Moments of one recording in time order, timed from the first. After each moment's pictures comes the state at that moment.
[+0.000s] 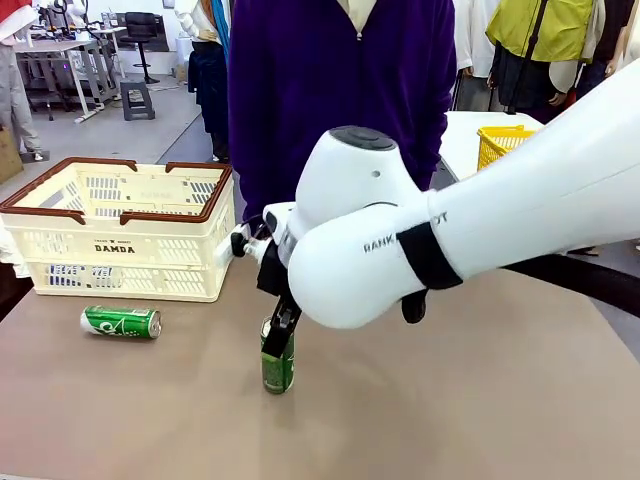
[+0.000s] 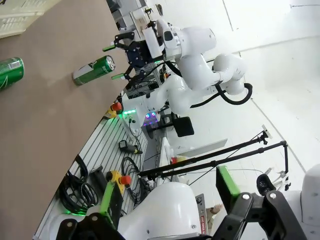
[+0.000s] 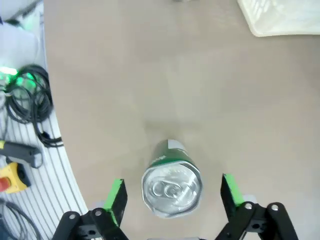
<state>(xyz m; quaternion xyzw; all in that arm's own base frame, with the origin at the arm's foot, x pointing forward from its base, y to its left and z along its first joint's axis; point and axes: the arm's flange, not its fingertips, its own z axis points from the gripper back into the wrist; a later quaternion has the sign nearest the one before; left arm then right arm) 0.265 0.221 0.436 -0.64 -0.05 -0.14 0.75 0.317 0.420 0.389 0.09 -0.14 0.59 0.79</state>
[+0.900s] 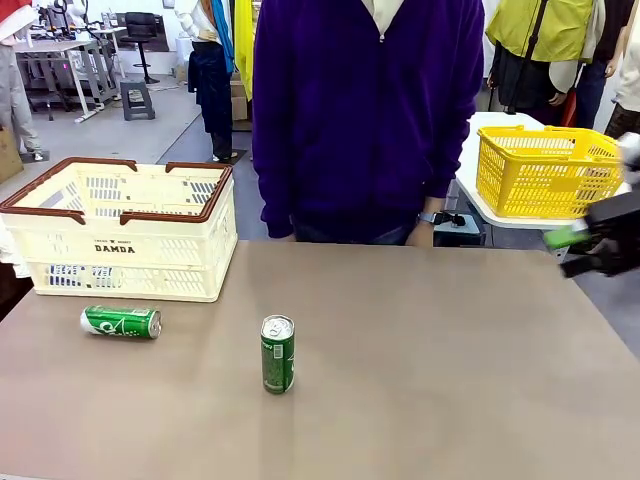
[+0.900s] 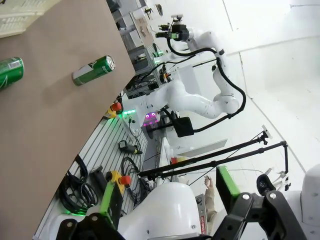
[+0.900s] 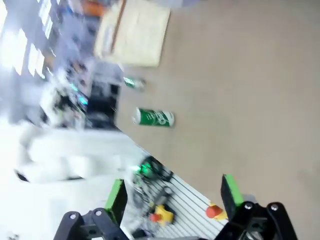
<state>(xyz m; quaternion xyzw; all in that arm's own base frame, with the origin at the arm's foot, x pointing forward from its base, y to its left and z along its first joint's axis) 0.265 0.221 0.435 -0.64 -0.05 -0.14 0.75 0.306 -0.068 0.463 0.48 -0.14 0.04 0.86</state>
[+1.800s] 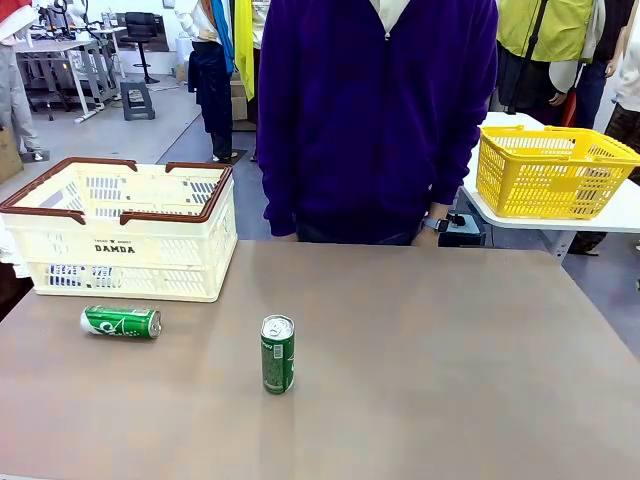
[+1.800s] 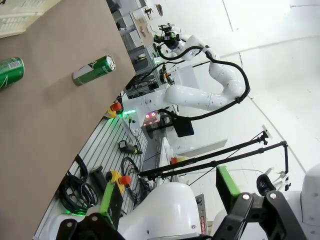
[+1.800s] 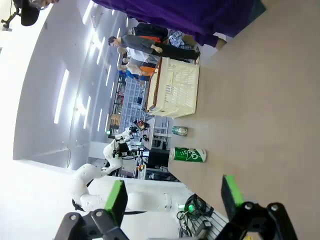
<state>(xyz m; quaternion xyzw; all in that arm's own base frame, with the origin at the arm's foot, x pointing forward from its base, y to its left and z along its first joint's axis) 0.265 0.221 0.435 -0.64 -0.05 -0.14 0.75 0.277 -0.167 0.403 0.61 -0.21 -0.07 0.76</state>
